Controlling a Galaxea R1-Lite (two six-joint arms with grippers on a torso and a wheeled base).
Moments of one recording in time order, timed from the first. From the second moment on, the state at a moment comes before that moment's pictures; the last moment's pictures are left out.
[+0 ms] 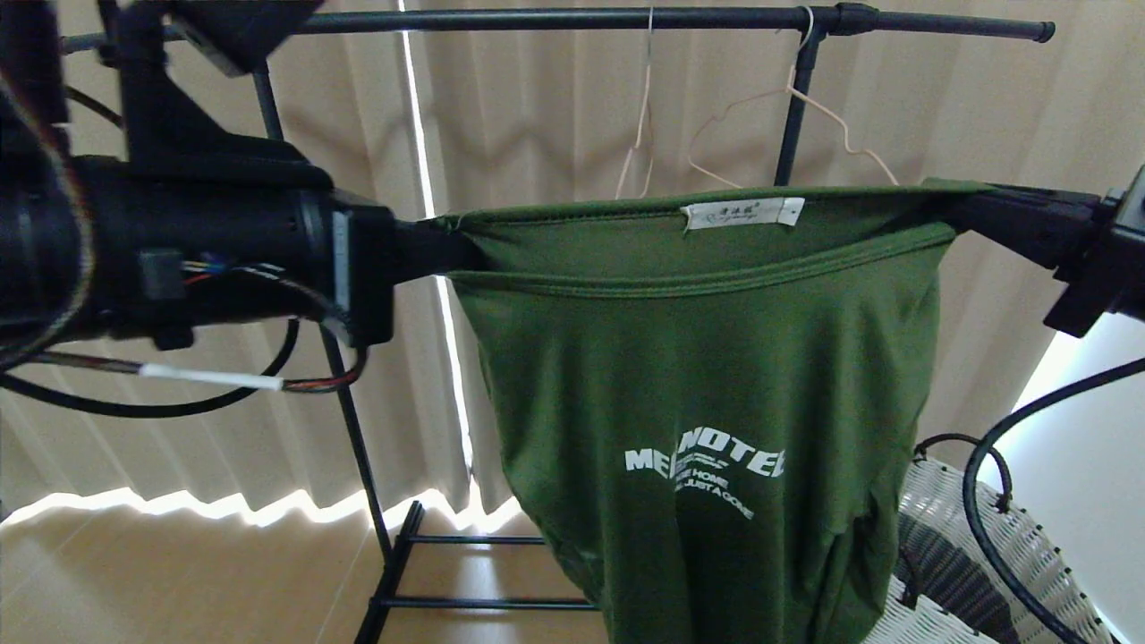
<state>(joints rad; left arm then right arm) -0.64 1.39 -1.27 0.13 -0.16 0.04 0.31 1.26 -0.87 -0.45 0.31 -0.05</state>
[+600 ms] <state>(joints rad) -0.70 1.22 -1.18 0.15 -0.31 0.05 0.39 1.45 -0.95 -0.58 0.30 -0.05</state>
